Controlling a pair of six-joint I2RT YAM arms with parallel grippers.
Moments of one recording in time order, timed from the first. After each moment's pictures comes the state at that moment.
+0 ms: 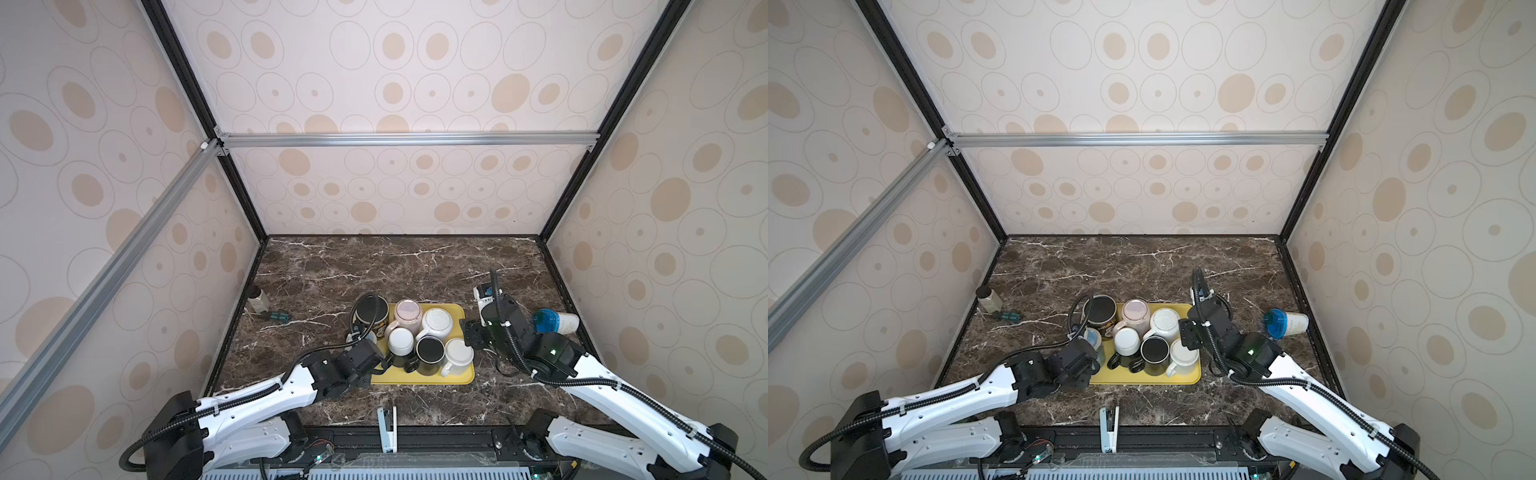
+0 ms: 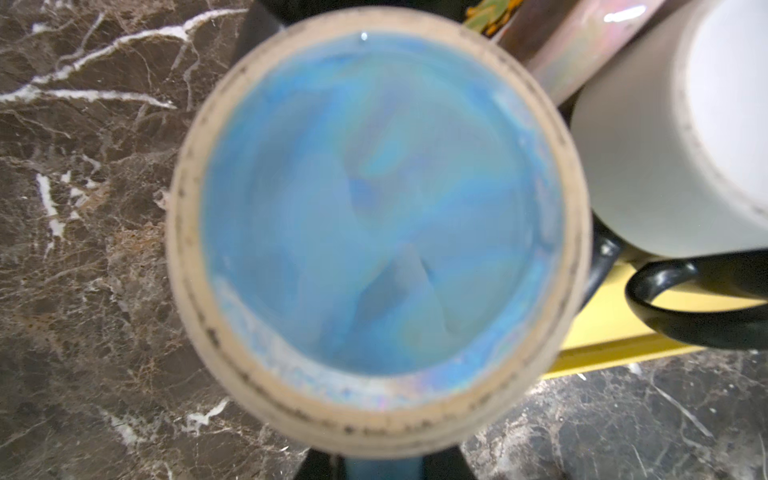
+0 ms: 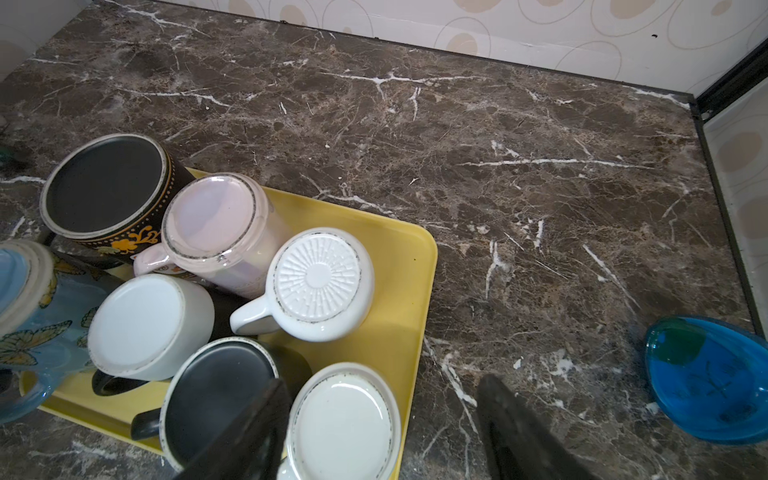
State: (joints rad) left arm -0.99 1.06 0.63 -0.72 -0.37 -0.76; right arm 0.78 0.93 0.87 -0.68 0.40 0.36
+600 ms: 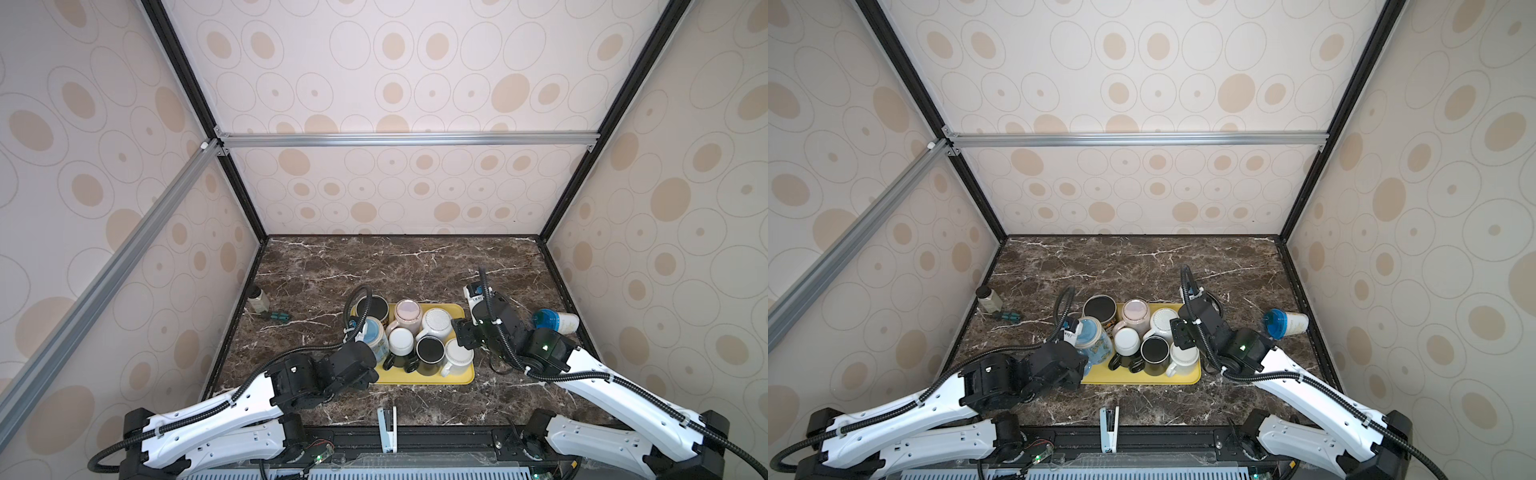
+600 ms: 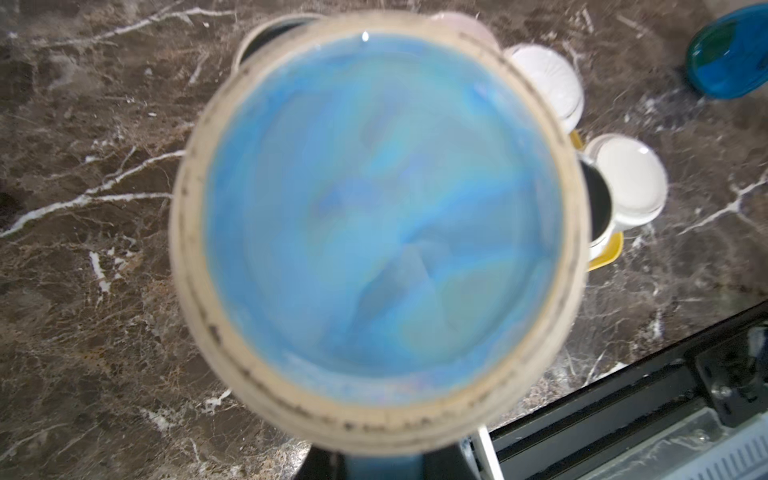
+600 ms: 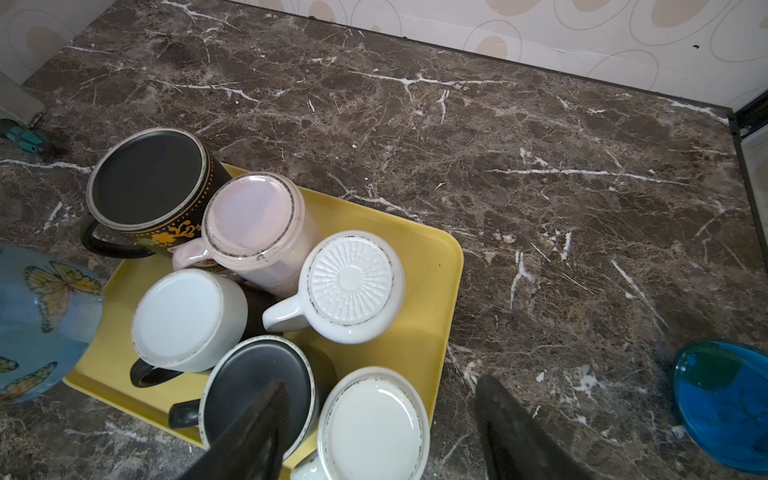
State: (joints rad) left arm -1.15 0.87 0.87 -0.94 -0.44 -0.76; right arm 0.83 1.00 0.93 -0.68 0.40 0.36
